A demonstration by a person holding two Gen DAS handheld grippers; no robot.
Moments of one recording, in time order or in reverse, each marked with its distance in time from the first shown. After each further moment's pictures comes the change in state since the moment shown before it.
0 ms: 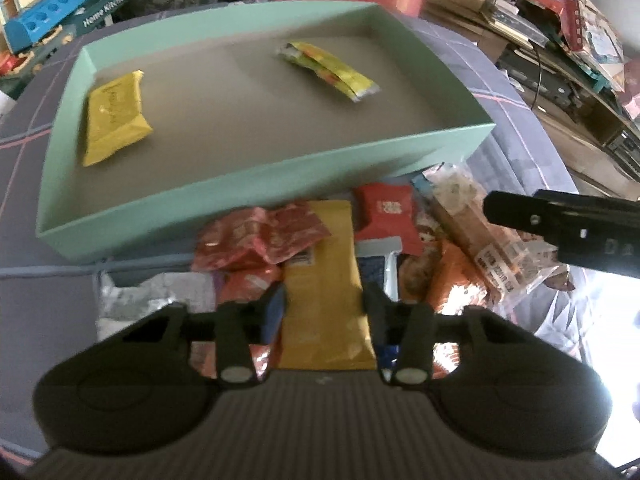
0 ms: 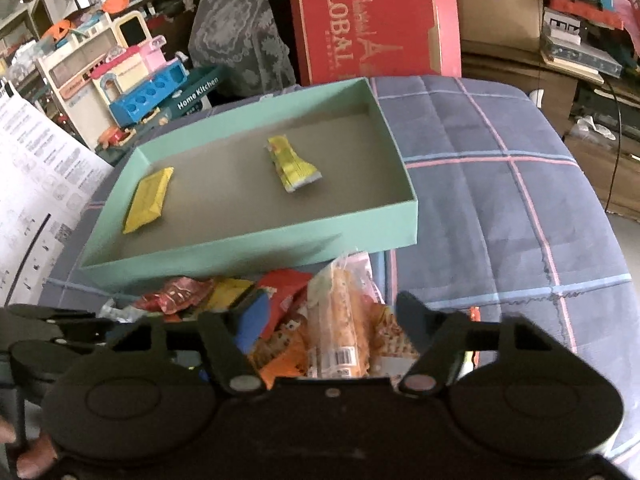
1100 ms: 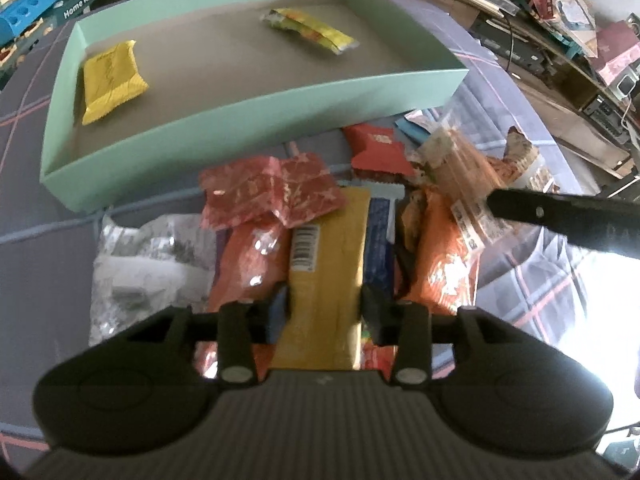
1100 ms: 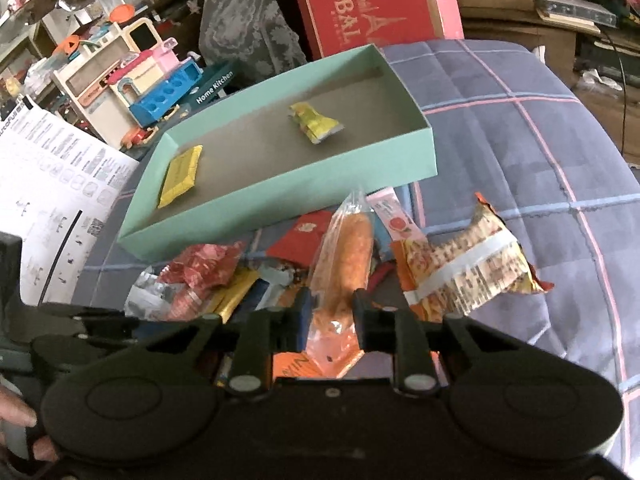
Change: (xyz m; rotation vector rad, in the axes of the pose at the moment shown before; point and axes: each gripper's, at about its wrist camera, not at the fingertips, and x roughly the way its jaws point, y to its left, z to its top) left arm -0.013 0.012 -0.039 0.072 0.040 -0.059; right arm -0.023 0.000 -0.045 0.089 0.035 0.098
